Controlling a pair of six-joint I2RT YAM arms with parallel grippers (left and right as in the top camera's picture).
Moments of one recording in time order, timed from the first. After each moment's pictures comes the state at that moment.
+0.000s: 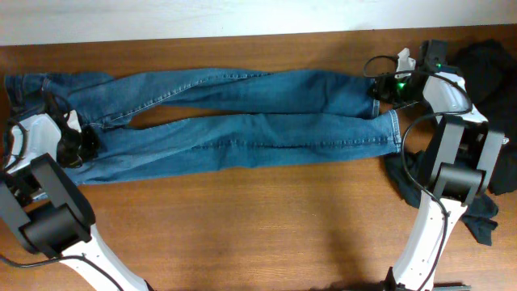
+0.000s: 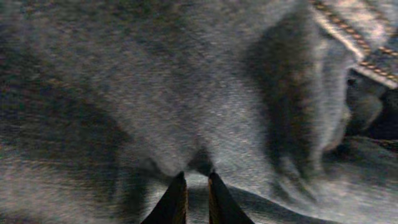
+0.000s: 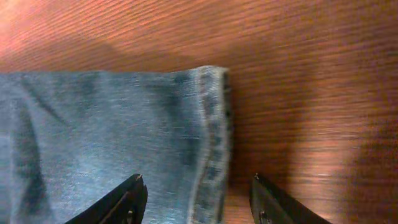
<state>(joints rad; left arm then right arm) 0.46 2.16 1.61 -0.88 0.05 -0.01 -0.26 2.37 1.86 -0.68 -0.44 0.02</state>
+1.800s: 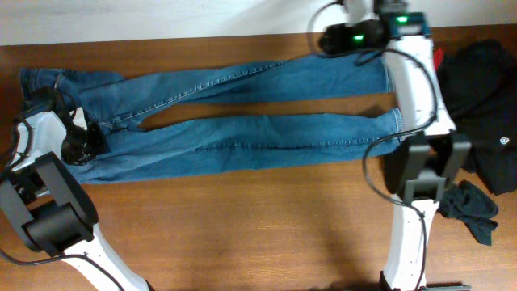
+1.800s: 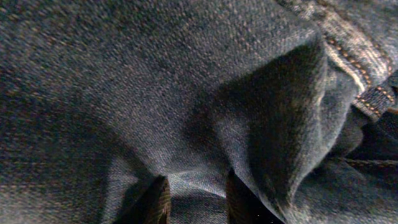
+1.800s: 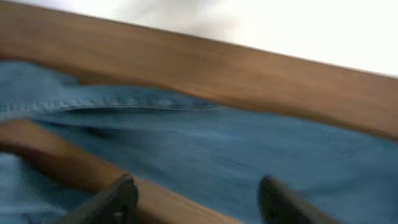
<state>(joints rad) 0.44 2.16 1.61 -0.89 0.07 -0.01 0.06 2.34 2.37 -0.94 -0.38 -0.08</state>
